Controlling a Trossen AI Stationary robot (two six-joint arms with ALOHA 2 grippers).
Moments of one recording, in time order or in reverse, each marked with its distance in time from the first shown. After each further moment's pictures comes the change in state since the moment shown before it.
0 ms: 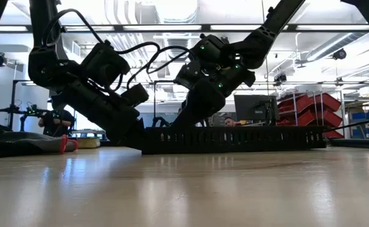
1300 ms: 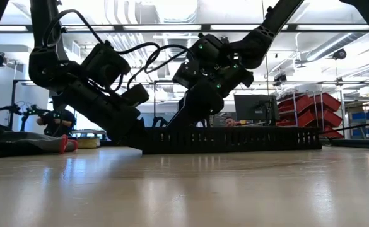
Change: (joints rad) left arm 0.003 -0.002 0.000 0.010 0.011 -0.014; right arm 0.010 -0.003 0.011 0.002 0.003 -0.064
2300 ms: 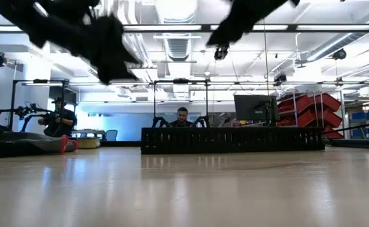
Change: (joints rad) left arm 0.003 -0.764 0.031 -0.603 0.024 -0.119; right arm 0.011 -0.574 0.003 -0.478 0.210 -0.017
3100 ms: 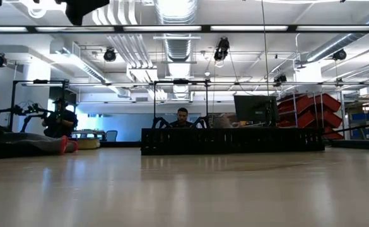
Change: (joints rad) left arm -0.002 -0.573 0.165 -0.236 0.002 0.106; right arm -0.006 -0.792 -0.019 -0.318 0.019 0.214
